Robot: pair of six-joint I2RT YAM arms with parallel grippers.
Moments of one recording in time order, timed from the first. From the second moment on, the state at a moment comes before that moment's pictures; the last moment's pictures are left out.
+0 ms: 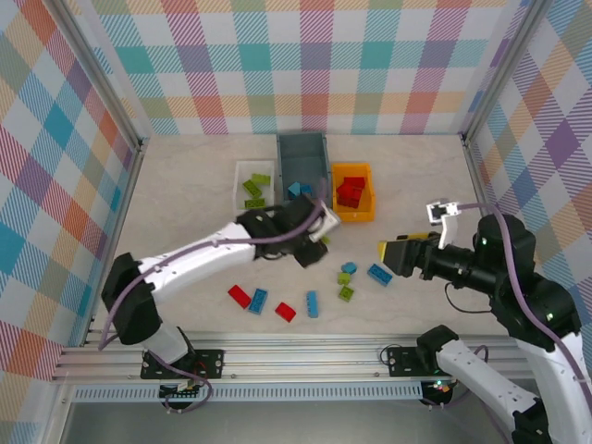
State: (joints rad) left arm -0.77 1.56 1.37 -0.76 -0.05 -0.12; right arm 0.49 0.75 1.29 -1.00 -0.55 0.43
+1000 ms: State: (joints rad) left arm -0.31 2.26 2.04 -0.88 -0.12 -0.36; right arm 1.02 1.31 1.13 -0.32 0.12 0.31
